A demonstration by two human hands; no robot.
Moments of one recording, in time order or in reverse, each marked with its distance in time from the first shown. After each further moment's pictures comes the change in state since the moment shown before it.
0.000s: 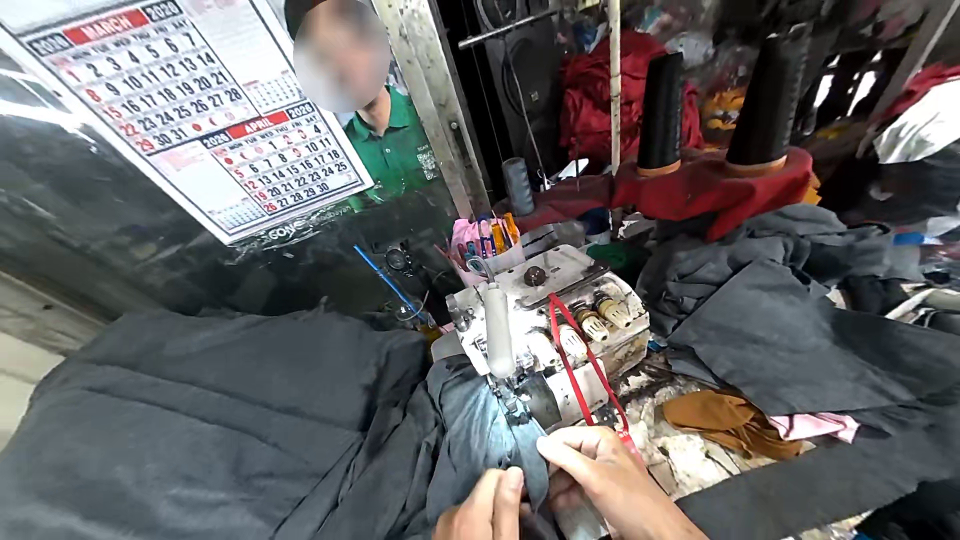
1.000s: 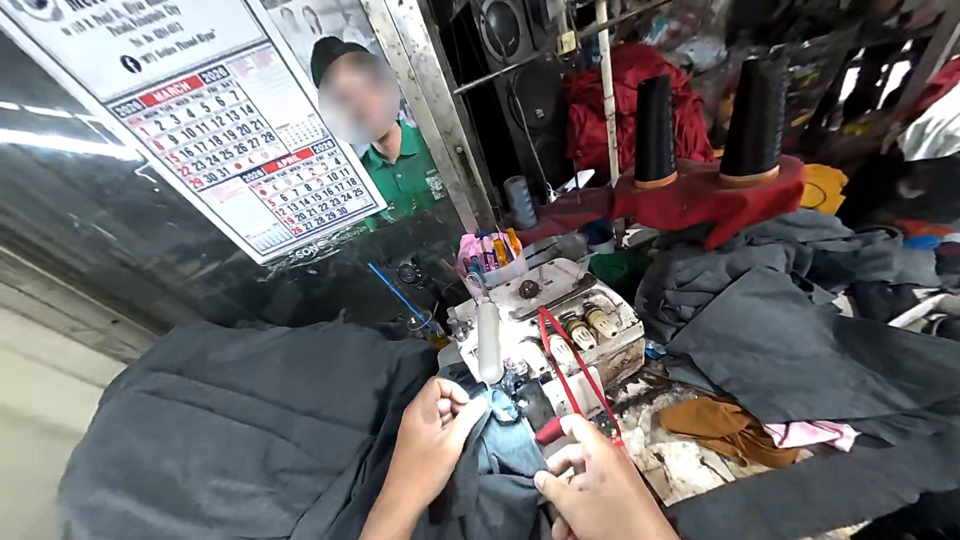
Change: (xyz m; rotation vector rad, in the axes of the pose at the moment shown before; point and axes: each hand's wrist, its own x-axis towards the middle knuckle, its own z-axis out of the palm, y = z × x) left_hand 0.103 -0.033 -0.041 -0.271 0.129 0.210; right_hand -0.018 -0.016 0.011 -0.237 0.117 -0.007
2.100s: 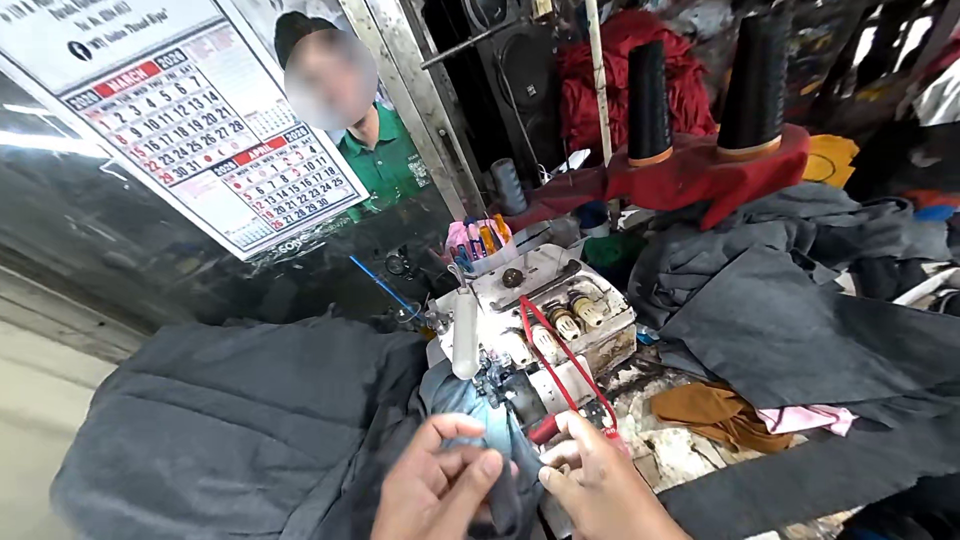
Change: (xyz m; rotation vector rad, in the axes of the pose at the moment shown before) left_hand -0.066 0.094 0.016 -0.385 -0.126 -0.254; right_hand 0.001 0.024 -0.017 0.006 -0.079 -0.109
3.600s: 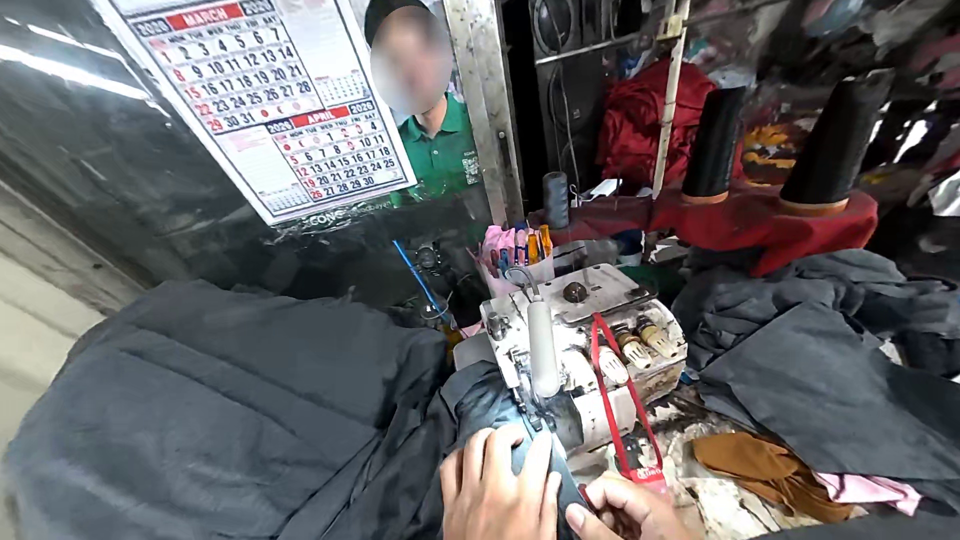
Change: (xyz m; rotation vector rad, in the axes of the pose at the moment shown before) left_hand 0.020 -0.060 0.003 1.276 0.190 0.376; right_hand -0.004 0.010 0.008 -0.171 0.052 -0.171
